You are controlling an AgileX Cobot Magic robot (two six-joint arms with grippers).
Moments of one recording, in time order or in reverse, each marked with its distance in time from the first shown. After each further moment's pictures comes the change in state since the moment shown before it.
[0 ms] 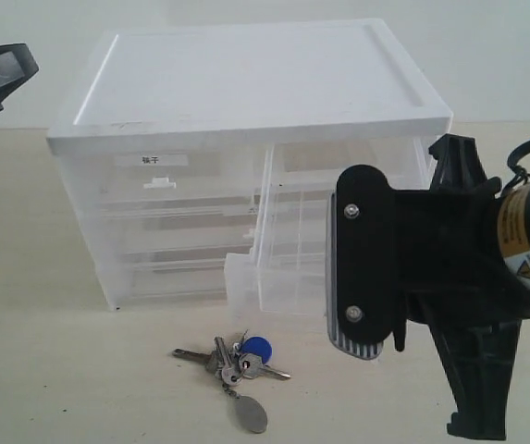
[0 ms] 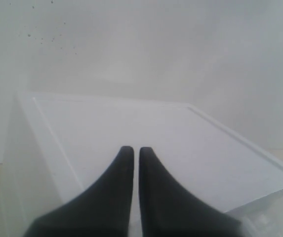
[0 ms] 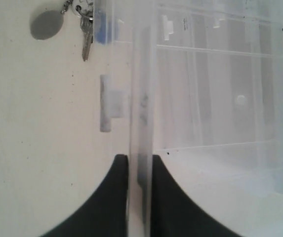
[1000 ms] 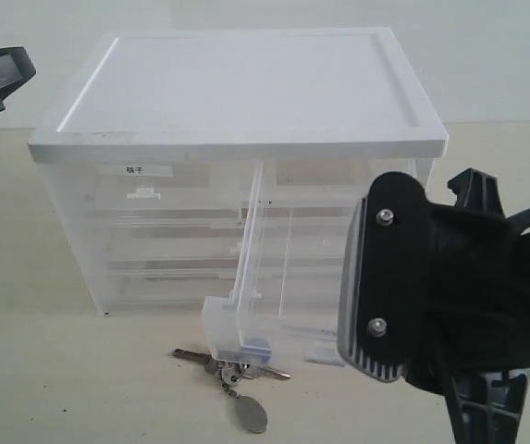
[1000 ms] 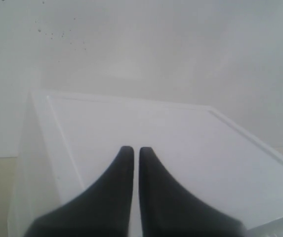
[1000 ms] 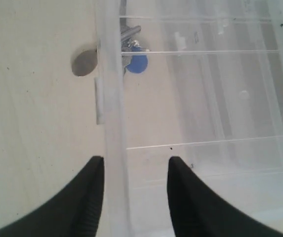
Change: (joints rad) left arm 0.000 0.000 -0.009 -0.002 0.045 0.000; right arm -0.001 -0.081 0.073 0.203 -0.066 -0.006
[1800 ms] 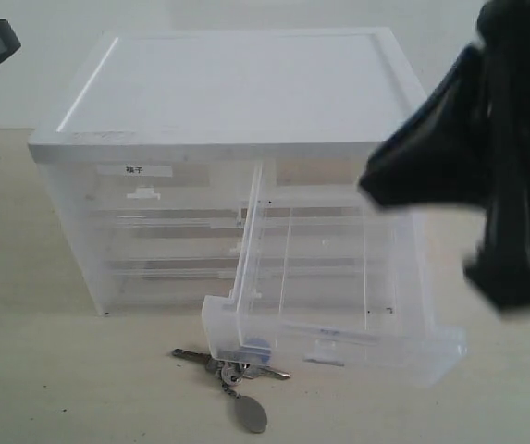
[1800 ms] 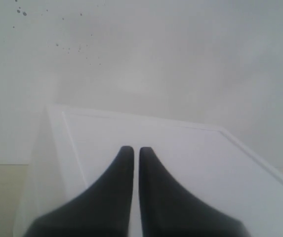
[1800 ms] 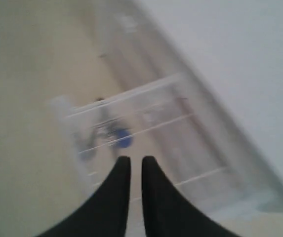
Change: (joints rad) left arm 0.000 0.000 -0.051 -0.052 0.057 -0.018; right arm -0.254 -0.027 -0.351 0.459 0.223 -0.194
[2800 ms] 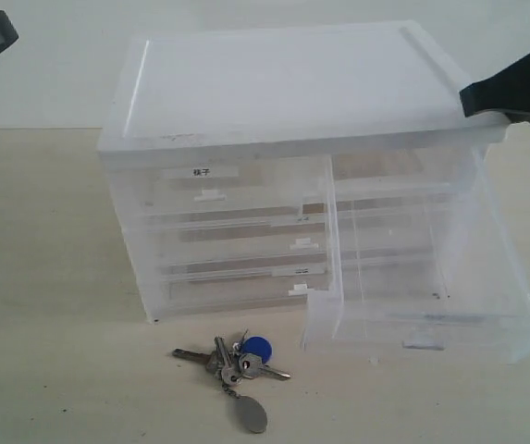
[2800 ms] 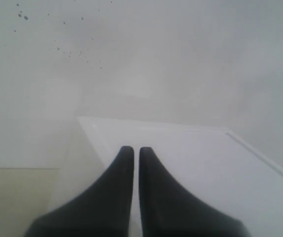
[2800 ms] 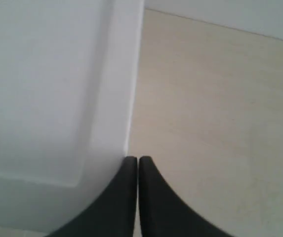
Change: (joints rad) left arm 0.000 0.000 -0.021 0.004 0.014 -0.015; right arm -0.472 0.272 0.060 -0.364 -0.388 0.630
